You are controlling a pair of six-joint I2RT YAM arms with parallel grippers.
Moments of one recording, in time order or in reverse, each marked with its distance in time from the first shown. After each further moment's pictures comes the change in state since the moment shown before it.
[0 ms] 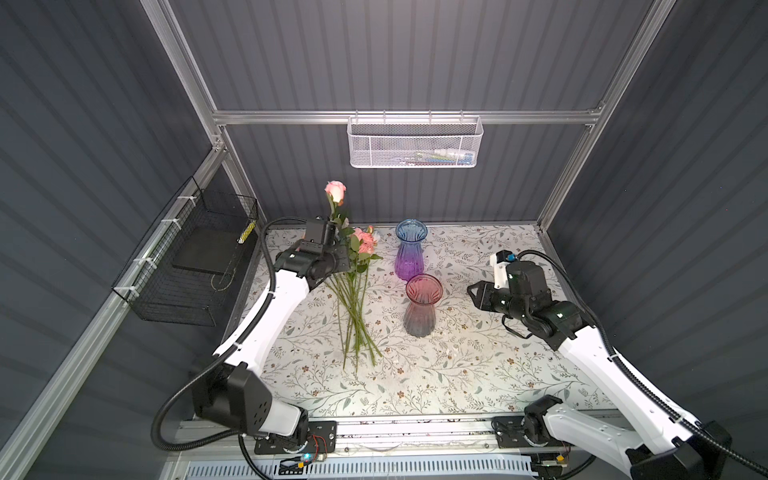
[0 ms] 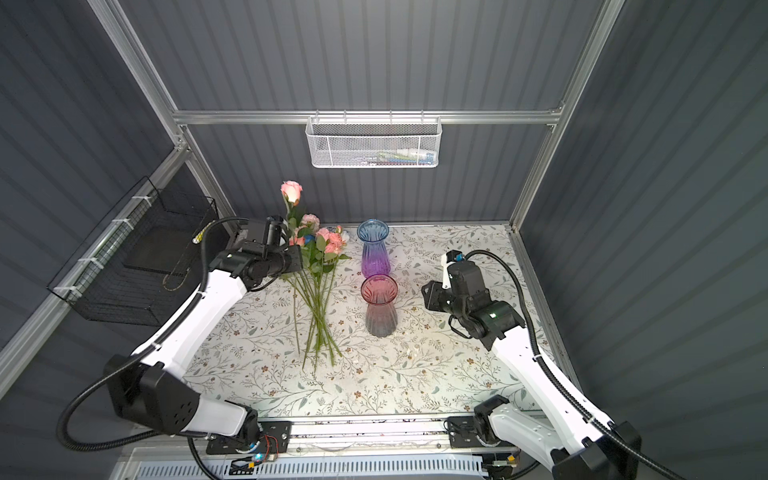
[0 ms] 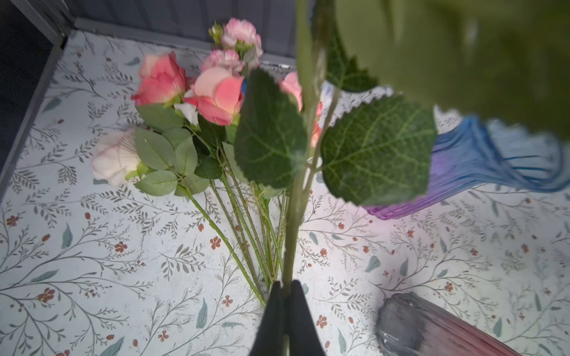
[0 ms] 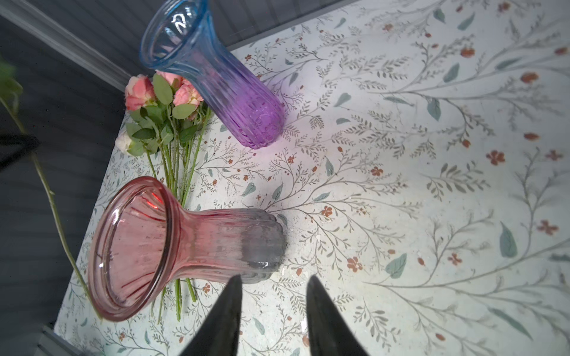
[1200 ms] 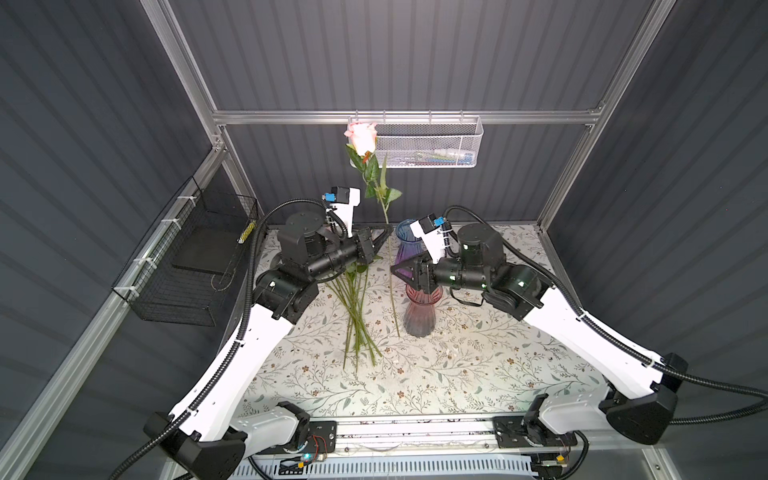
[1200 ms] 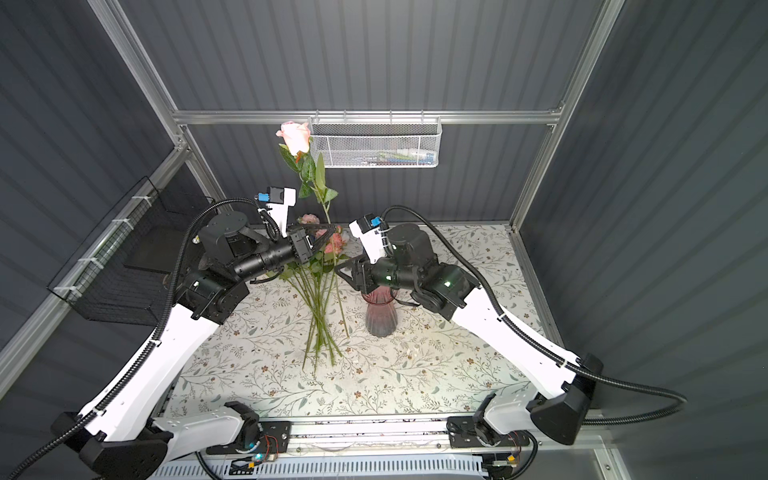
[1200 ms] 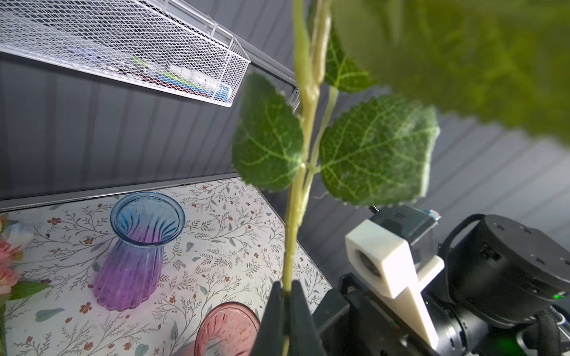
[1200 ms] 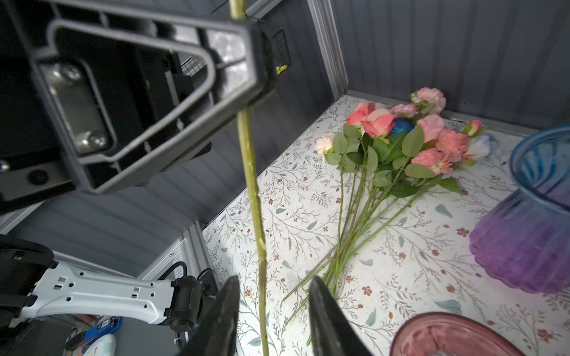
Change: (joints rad) left arm -0.186 -0.202 0.024 0.417 0.522 -0.176; right arm 0.384 0.366 0.534 0.126 -0.264 -0.140
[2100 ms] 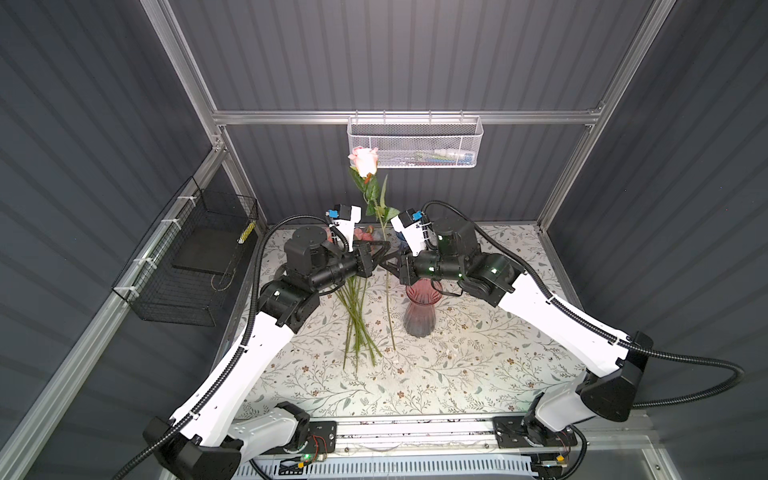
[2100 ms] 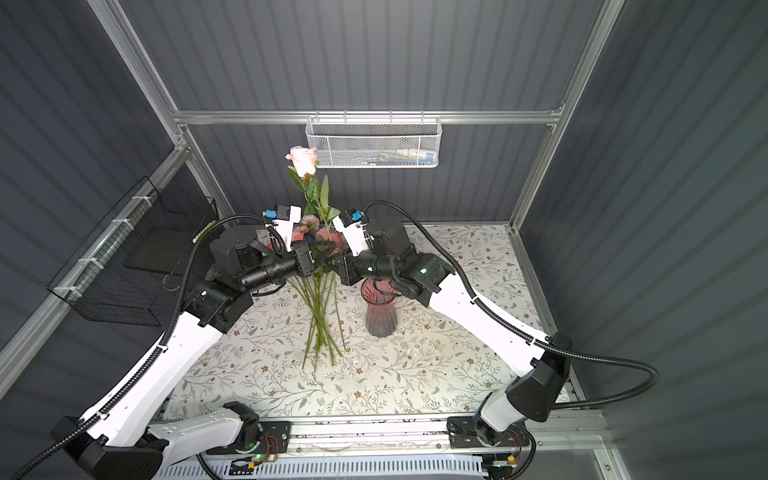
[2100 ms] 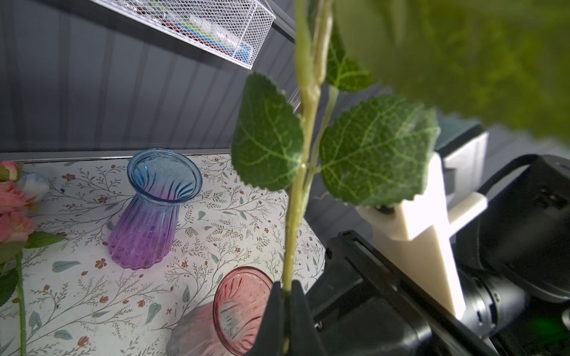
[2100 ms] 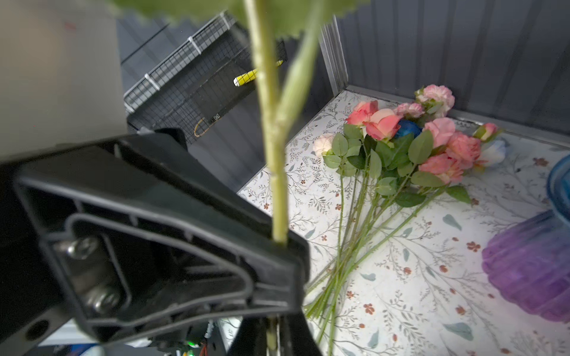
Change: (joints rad) left arm -0.001 -0.043 -0.132 0.006 0.000 -0.004; right arm 0.015 0.151 0.130 -0.016 0.030 -0.012
